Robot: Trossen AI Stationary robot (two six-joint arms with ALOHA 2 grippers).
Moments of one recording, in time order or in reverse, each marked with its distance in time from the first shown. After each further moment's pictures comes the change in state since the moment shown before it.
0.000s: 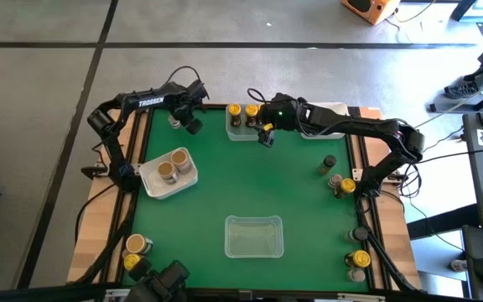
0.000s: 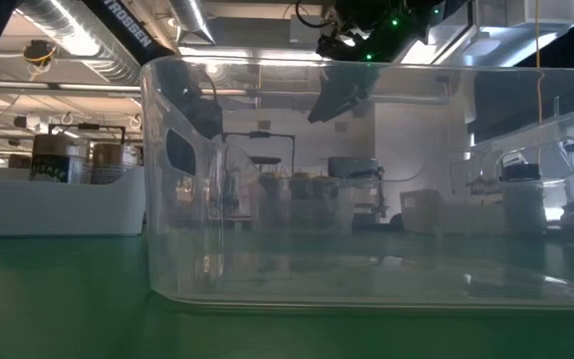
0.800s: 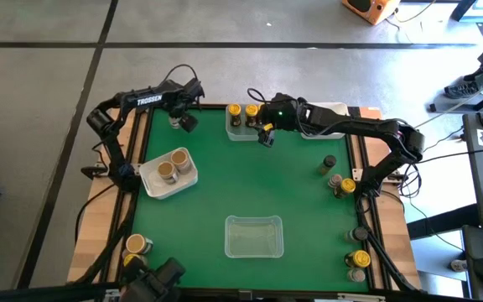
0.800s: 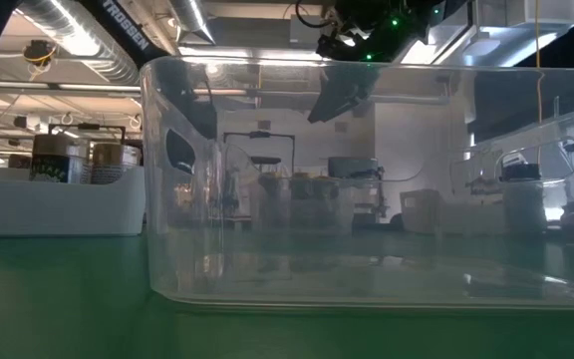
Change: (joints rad) left arm 0.036 0.001 -0.009 -0.030 -0.092 -0.027; right arm 0.000 0.000 0.000 0.000 0.000 0.000
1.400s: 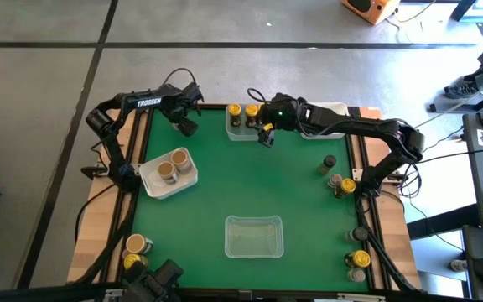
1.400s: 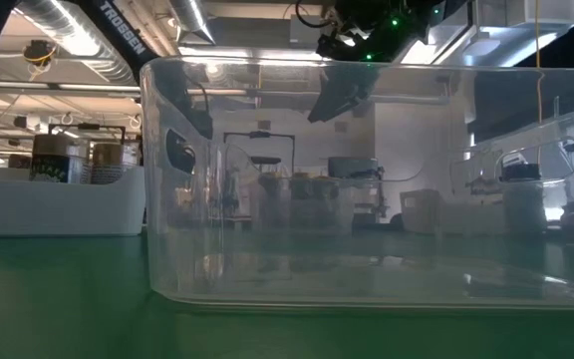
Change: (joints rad) left arm 0.013 -0.001 -0.070 0.048 0.109 0.046; right arm 0.000 0.000 0.000 0.003 0.000 0.000
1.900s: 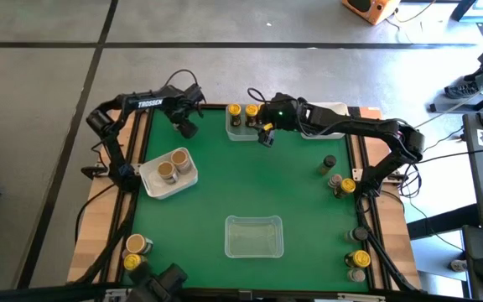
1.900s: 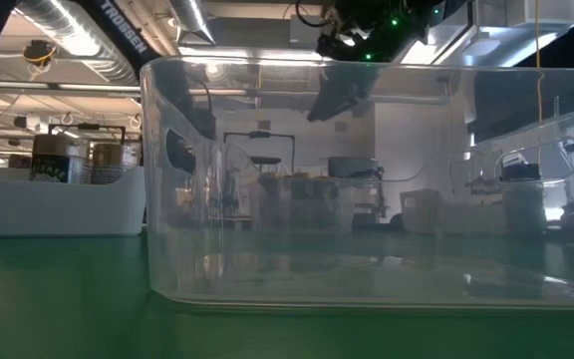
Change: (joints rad) left arm -0.040 0.001 -0.002 0.007 -0.005 0.072; right arm 0.000 0.000 0.000 0.008 0.000 0.000
